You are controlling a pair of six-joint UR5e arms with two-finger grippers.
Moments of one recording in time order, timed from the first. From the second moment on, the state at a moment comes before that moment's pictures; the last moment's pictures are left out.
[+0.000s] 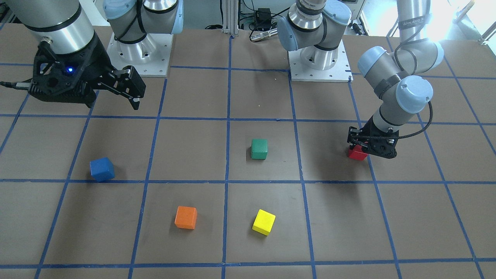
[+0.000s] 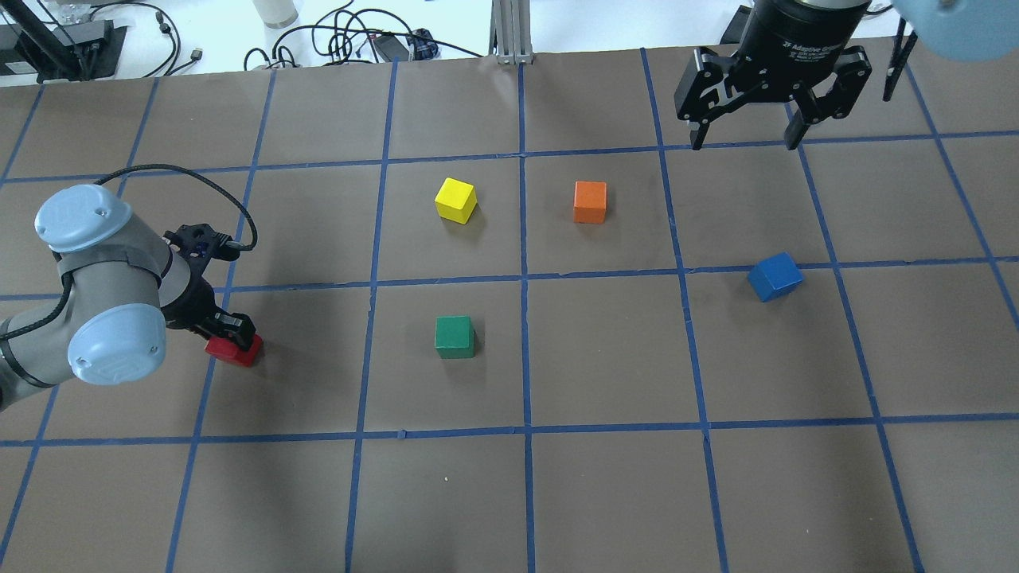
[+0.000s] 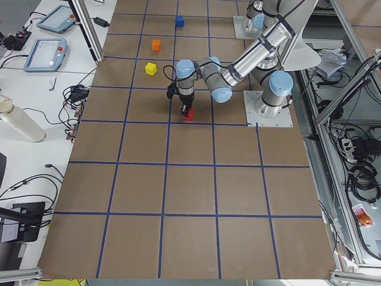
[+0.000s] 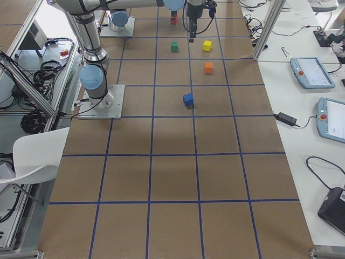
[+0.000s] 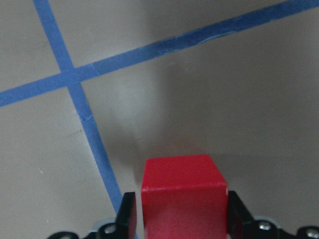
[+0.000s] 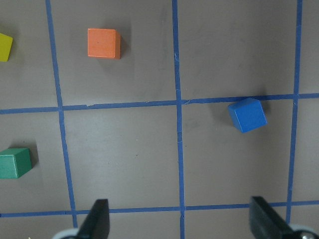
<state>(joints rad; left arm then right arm) -1.18 -1.74 -2.17 -0.84 1.64 0.66 1.59 -1.48 1.41 -1.48 -1.55 0.06</state>
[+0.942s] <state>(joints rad) -1.68 -1.80 -1.70 -1.22 1.52 -0.02 1.59 -1.48 1.41 -1.48 -1.55 0.06</state>
